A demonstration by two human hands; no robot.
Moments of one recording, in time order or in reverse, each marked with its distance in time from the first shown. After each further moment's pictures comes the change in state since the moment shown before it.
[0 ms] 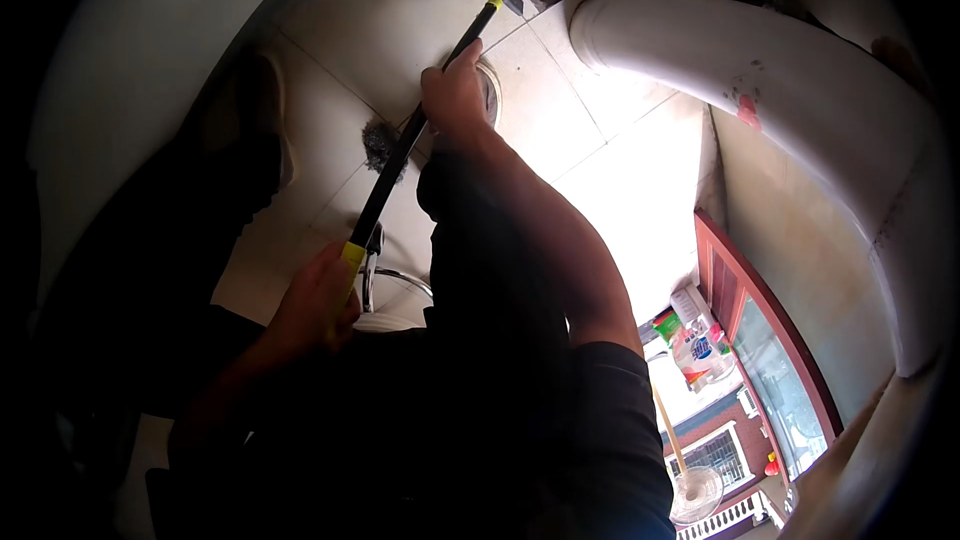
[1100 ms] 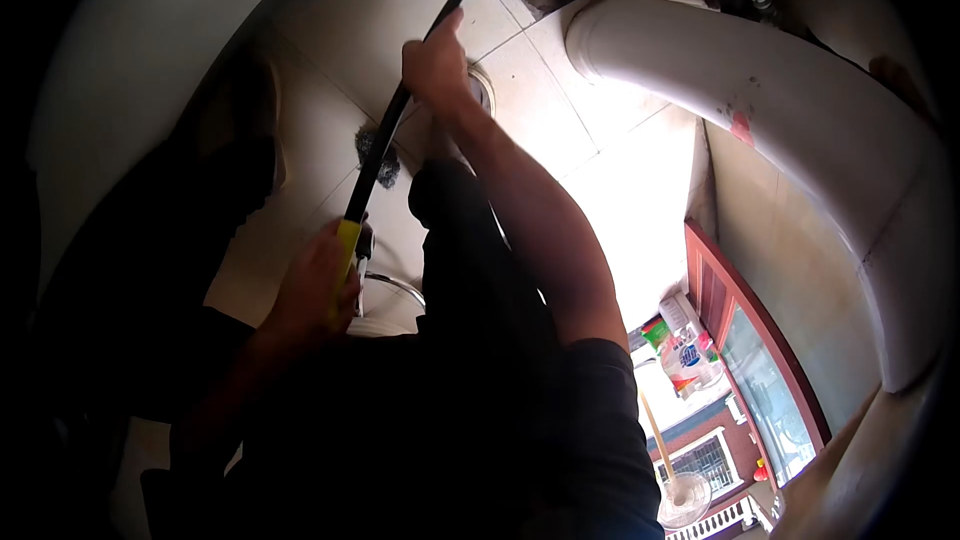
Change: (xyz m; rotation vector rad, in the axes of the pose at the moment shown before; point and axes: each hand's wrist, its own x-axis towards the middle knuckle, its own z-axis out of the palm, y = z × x) left_hand 0.031 -0.011 -0.001 -0.109 -0.004 0.108; right_hand 0.038 -0.021 0.007 -0.133 -0.052 -0.123
